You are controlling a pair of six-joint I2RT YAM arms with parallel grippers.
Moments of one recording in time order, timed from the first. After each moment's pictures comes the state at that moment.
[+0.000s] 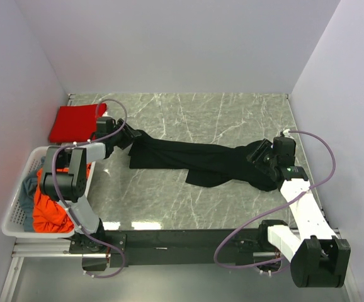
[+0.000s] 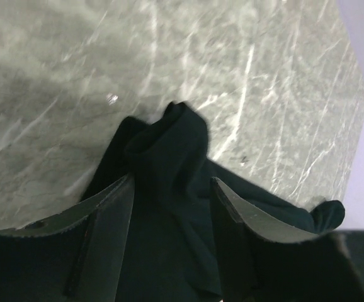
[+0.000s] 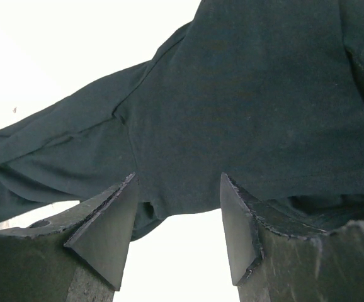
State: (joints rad) left arm -0.07 1.77 0.88 0.27 0.28 -0.83; right arm -0.03 0.96 0.66 -0.43 -0.05 0.60
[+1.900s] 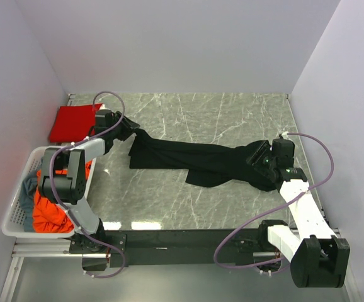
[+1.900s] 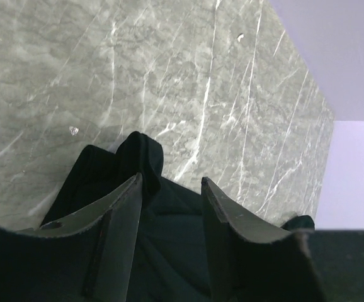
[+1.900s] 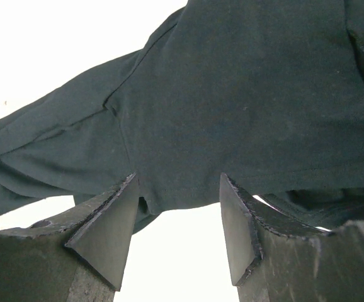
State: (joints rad) left arm -0.08 1.73 0.96 0.24 0.24 -0.88; right arm -0.03 0.96 0.63 -0.42 -0.06 0.60
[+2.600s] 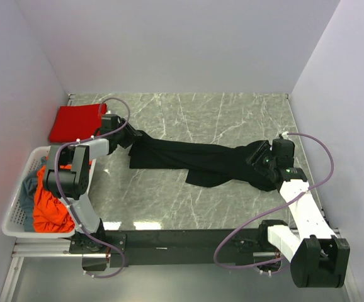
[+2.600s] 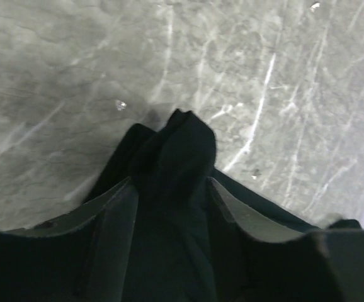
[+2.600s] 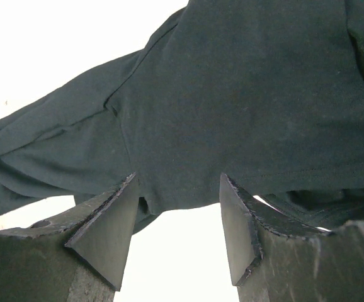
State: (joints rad) left arm -0.11 1.80 0.97 0.16 0.18 -0.84; right arm -0.03 0.96 0.63 -0.42 -0.07 0.60
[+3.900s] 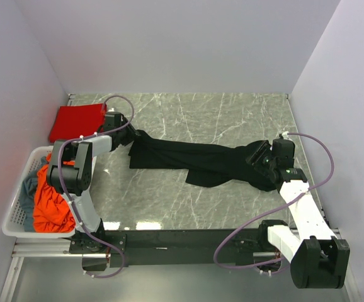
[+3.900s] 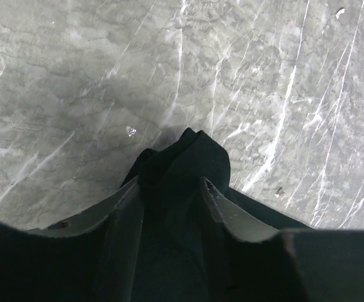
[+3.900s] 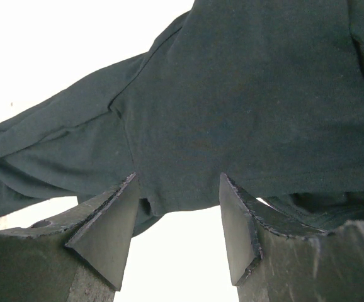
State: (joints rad) left arm -0.13 1.85 1.03 0.12 0.10 -0.75; right arm -0.03 0.95 0.63 -0.41 -0.07 0.60
